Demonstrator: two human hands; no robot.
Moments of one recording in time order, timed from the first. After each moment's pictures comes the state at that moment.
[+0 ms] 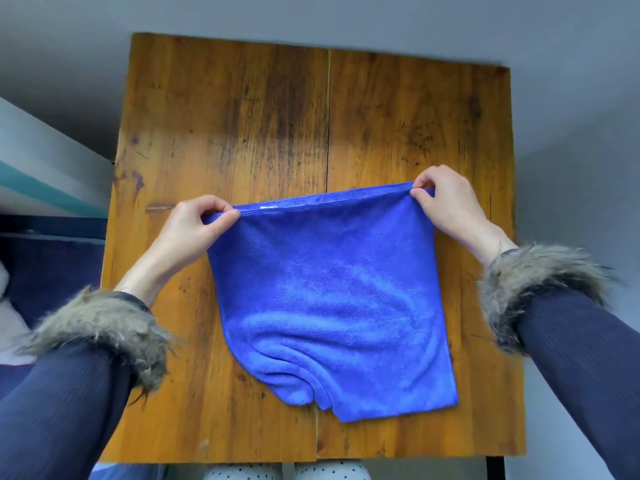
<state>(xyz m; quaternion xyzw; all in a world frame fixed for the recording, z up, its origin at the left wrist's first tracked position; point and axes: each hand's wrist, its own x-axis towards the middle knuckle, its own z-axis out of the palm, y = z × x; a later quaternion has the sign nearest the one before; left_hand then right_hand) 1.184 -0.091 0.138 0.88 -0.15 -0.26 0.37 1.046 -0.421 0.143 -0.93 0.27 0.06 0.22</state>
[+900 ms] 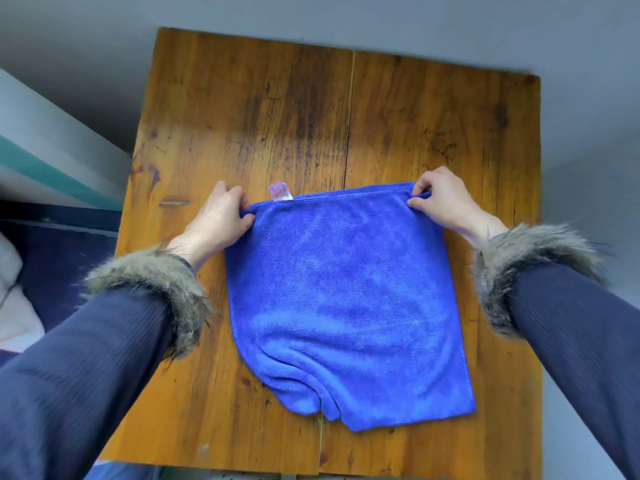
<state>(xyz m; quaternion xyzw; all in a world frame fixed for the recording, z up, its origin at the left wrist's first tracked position) 1.206 -0.107 0.098 0.93 -0.18 -0.26 0.17 1.080 -0.422 0.118 -0.92 0.25 0.14 0.27</state>
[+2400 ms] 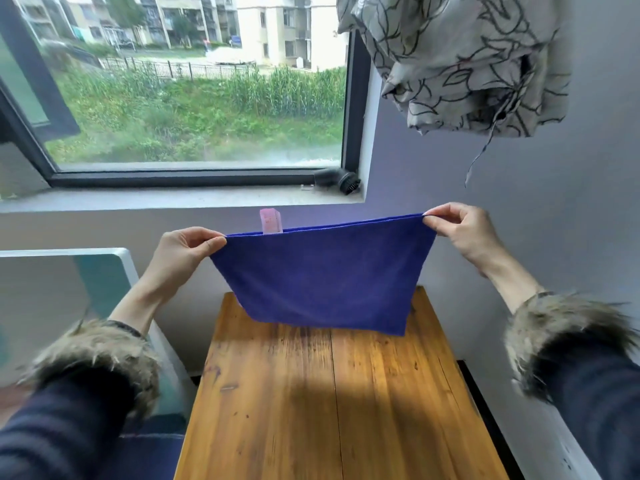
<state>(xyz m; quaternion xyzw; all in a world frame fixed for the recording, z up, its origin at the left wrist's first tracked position) 1.230 -0.056 0.472 0.79 -0.26 -0.03 0.56 1.026 -0.403 0.497 -0.80 0.23 -0.30 0.46</state>
